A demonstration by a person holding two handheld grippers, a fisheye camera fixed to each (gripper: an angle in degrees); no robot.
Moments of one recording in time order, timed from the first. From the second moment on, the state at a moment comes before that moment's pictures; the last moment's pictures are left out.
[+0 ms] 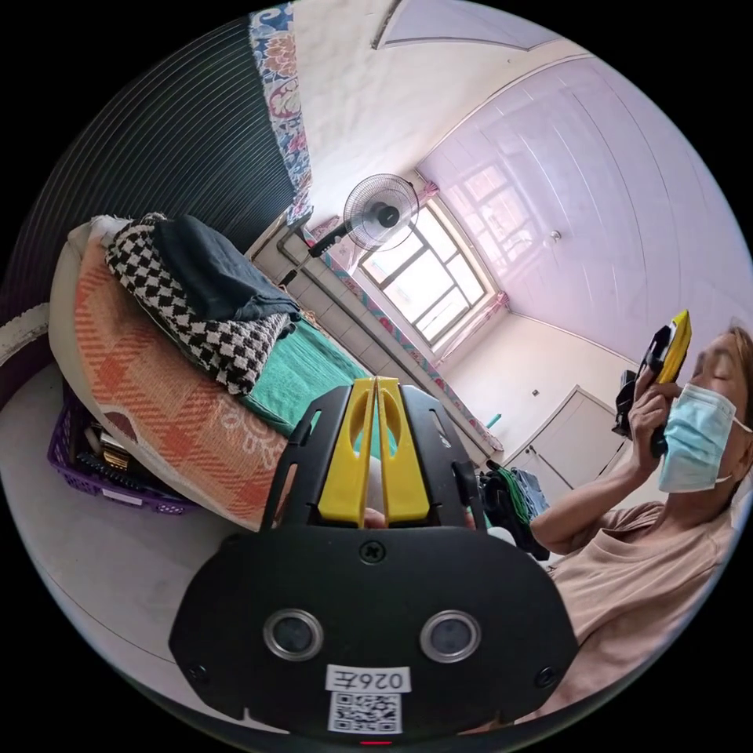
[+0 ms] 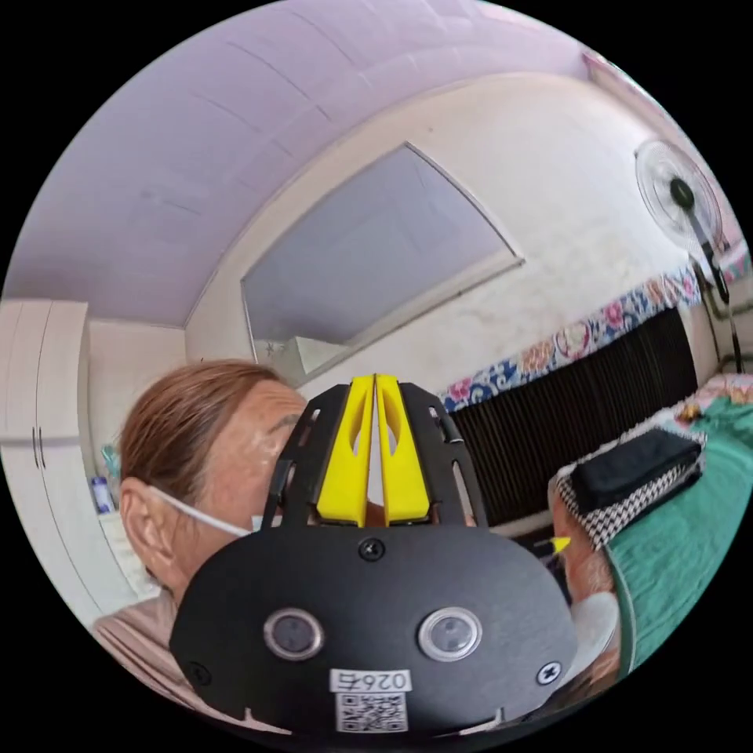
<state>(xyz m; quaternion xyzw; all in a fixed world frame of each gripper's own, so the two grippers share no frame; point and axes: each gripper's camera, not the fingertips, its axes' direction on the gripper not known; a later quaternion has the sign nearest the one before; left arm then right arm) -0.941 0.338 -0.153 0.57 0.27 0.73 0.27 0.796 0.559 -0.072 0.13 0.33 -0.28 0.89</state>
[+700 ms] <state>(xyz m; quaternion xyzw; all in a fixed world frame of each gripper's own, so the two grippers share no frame) -0.978 0.289 -0.112 0.57 0.28 0.72 0.28 0.793 0.470 -0.072 0.09 0.37 -0.37 0.85</state>
